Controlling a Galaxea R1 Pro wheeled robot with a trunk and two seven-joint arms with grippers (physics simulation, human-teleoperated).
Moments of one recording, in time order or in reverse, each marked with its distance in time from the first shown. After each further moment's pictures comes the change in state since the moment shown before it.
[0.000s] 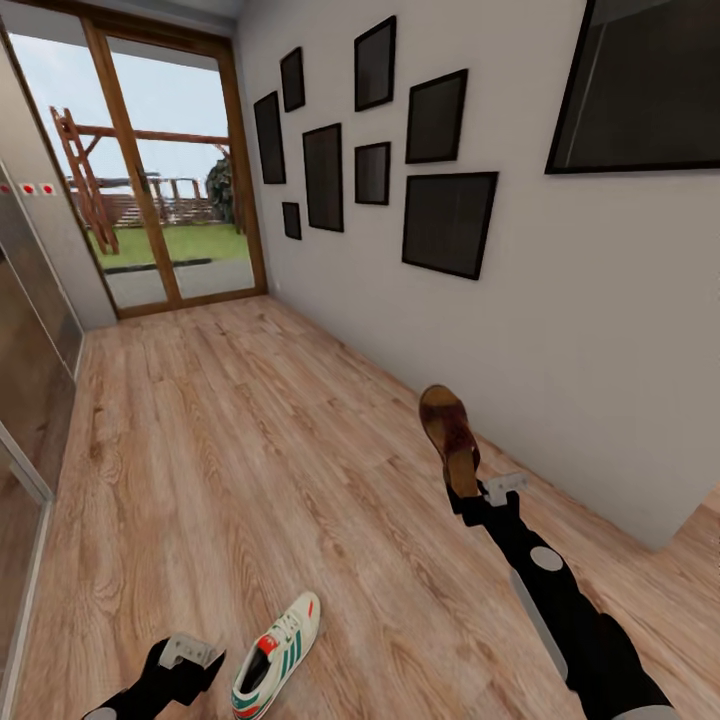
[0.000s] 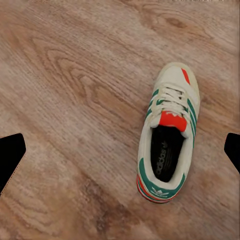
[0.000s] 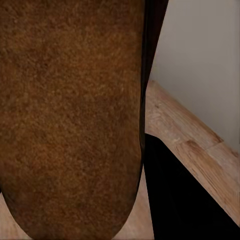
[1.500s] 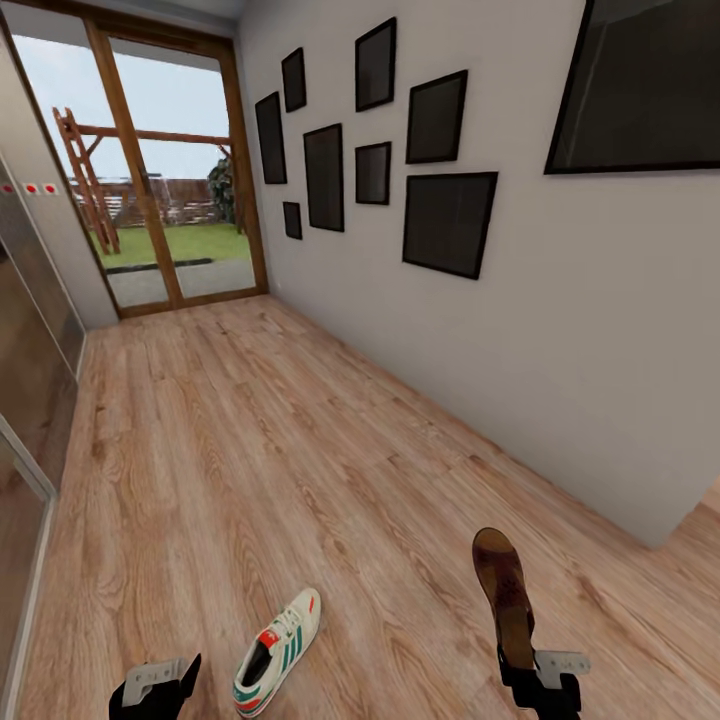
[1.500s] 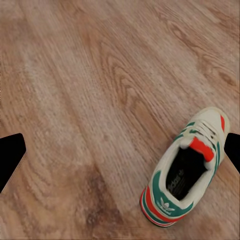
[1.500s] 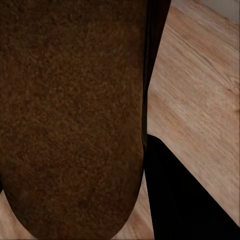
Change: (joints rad) left arm 0.105 -0.030 0.066 0.002 0.374 -0.158 0.091; right arm 0.000 0.005 -0.134 1.079 -0.007 -0.753 -0.065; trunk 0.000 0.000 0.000
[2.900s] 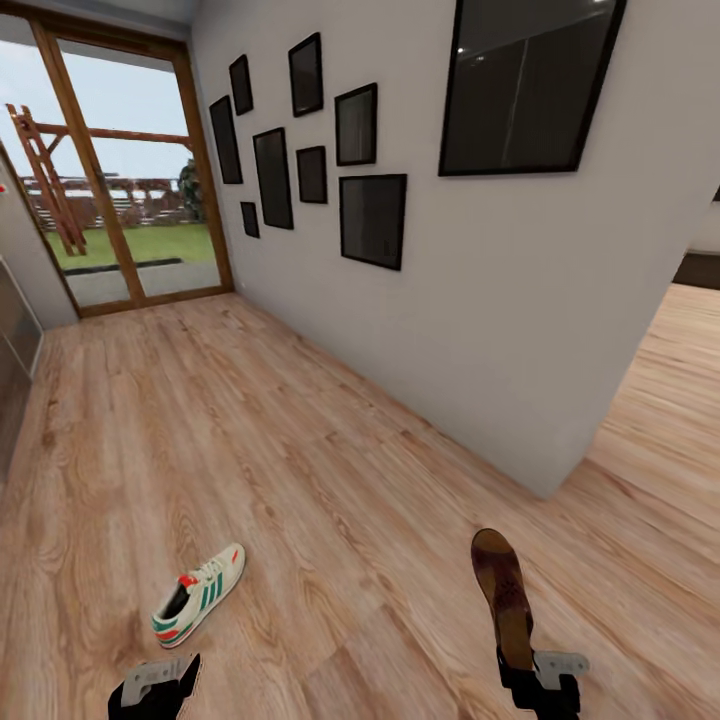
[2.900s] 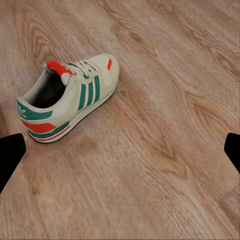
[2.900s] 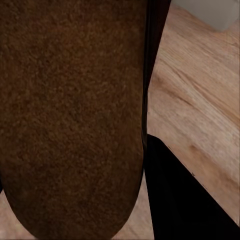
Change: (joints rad) left arm 0.000 0.002 0.001 0.000 0.001 -0.001 0.000; right arm 0.000 0.001 0.003 0.003 0.003 0.000 0.002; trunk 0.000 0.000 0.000
